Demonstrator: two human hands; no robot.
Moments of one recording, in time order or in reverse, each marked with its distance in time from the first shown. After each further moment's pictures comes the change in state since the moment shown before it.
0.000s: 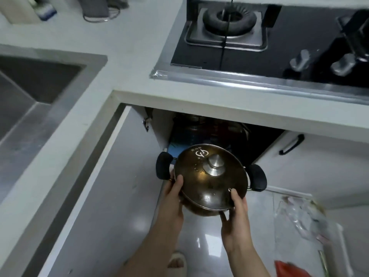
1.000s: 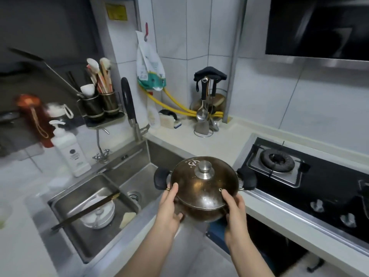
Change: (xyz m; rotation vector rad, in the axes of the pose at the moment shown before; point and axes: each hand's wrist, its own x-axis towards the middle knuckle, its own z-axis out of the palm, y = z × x) left_hand -0.205 0.273 0.002 -0.273 0.249 0.311; right_hand -0.213 -0.187 0.210 -0.170 -0.506 -0.112
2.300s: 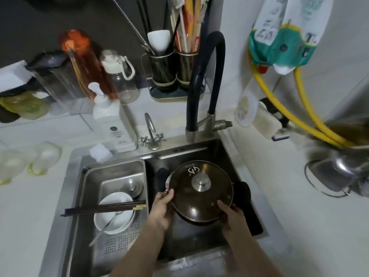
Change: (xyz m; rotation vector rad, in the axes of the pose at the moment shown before) left_hand 0.292 0.081 -0.121 -0.437 0.623 0.053; right_hand 0.328 0.143 0.234 -0.326 -0.389 0.724
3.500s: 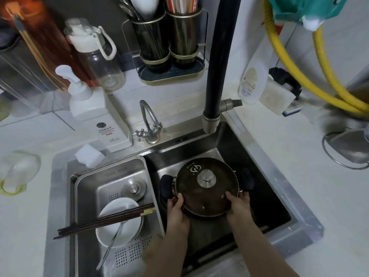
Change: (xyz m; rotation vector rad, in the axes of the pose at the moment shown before) left_hand 0.058 -0.039 -0.026 -0.199 0.083 -0.087; right_hand 0.061 0.050 0.029 0.153 0.285 -0.081
